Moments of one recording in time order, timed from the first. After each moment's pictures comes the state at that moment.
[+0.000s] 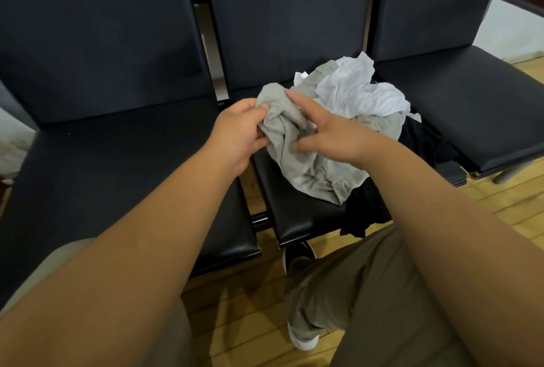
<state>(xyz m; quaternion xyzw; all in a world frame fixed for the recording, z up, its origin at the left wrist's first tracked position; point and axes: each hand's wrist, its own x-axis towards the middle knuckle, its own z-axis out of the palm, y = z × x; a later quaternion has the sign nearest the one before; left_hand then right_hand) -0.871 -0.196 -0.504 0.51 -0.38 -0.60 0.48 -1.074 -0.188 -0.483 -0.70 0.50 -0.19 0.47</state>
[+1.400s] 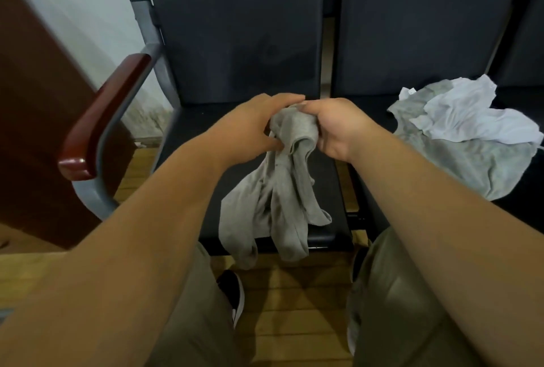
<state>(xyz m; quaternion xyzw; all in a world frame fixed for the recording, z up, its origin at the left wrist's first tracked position) -0.663 -0.112 -0.446 0.59 -0.77 -0.19 0.19 -0.854 -0.165 -0.452 -0.40 0.43 -0.33 0.73</state>
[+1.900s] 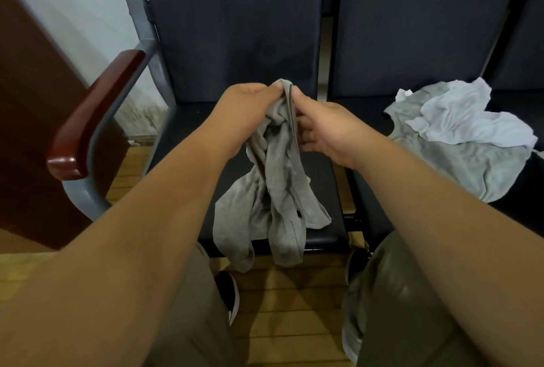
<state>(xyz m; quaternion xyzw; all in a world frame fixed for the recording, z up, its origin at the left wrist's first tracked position) -0.686 -0.114 -0.426 0.64 -0.47 -0.40 0.45 -0.860 -0.162 -0.452 -0.59 0.44 -0.22 0.64</state>
